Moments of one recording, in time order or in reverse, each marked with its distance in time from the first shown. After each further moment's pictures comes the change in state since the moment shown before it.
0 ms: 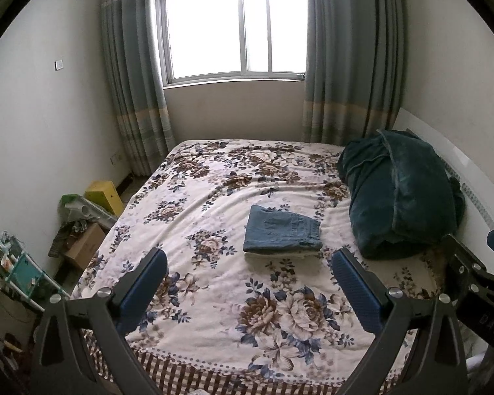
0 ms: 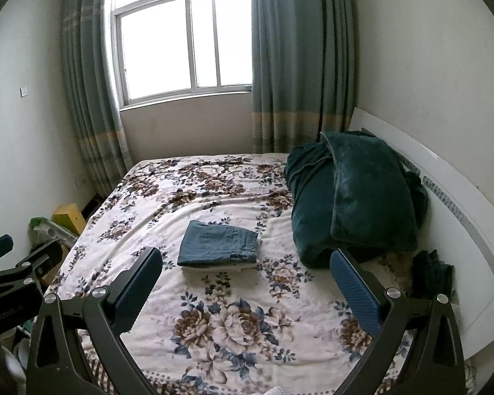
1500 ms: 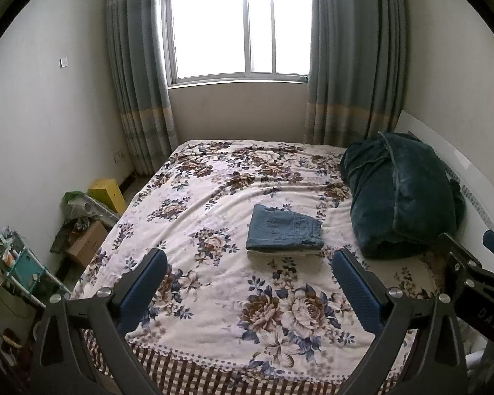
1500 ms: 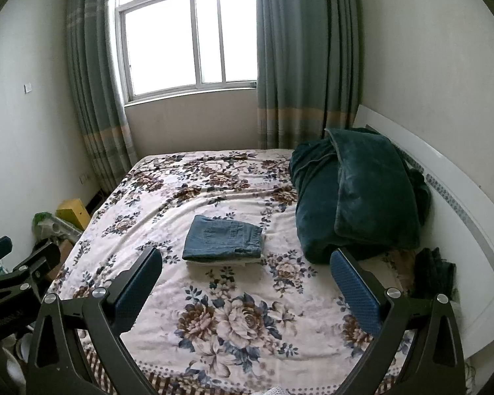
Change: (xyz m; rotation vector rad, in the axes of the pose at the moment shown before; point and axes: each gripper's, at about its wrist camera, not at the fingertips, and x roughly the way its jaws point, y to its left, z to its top) left arm -0.010 0.011 -0.003 -0.013 -0.001 0.011; right arm -0.006 0.013 -0.003 -0.009 0.025 0.021
